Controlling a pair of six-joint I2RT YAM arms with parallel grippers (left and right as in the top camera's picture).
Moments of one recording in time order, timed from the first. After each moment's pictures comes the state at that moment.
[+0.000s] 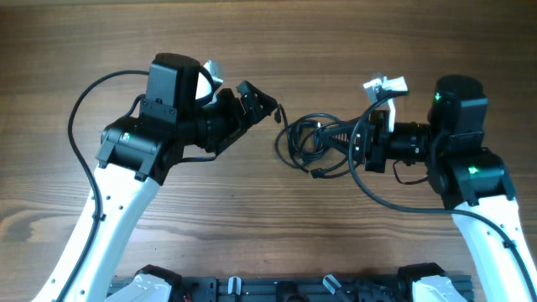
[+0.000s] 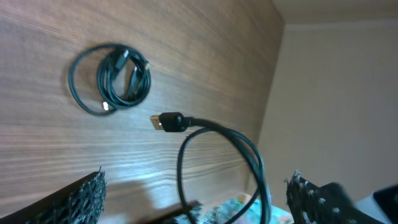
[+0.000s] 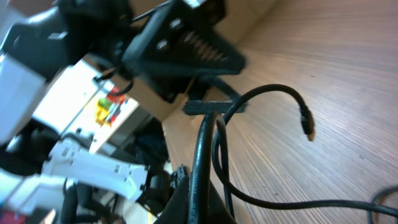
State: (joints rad) left arm -0.34 1.30 1.31 -0.82 0.54 -0.94; right arm 0.13 1.11 1.00 -0.48 -1.22 0.18
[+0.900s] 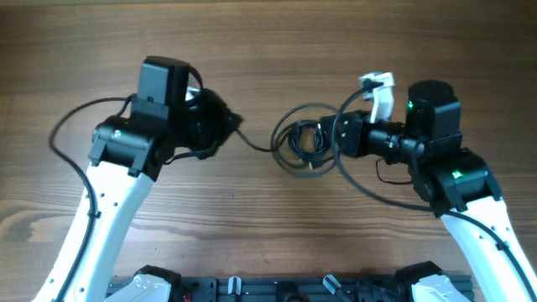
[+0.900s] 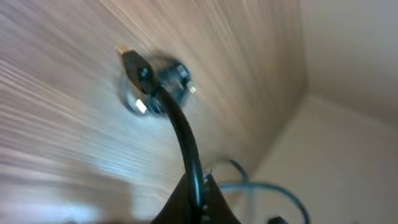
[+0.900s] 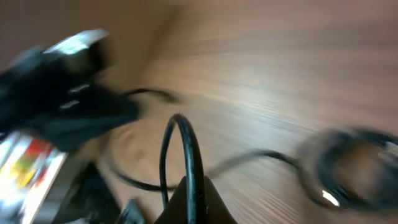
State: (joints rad) left arm -0.28 1.30 1.31 -0.94 0.40 -1.21; right arm 0.26 1.11 1.00 -0.53 -0.57 0.47
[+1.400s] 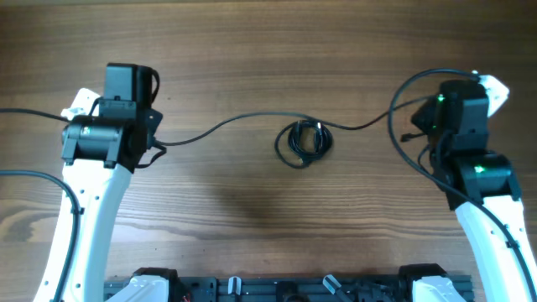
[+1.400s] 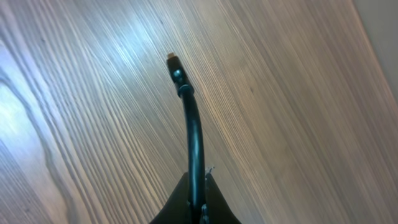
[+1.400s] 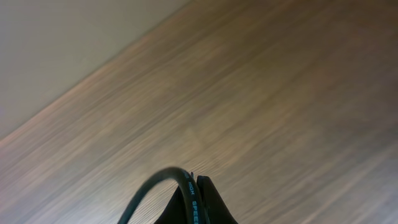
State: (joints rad) left arm -0.09 1.30 1.31 -1.14 -0.39 -1.14; right arm 0.07 1.11 1.00 -0.62 0.42 0.64
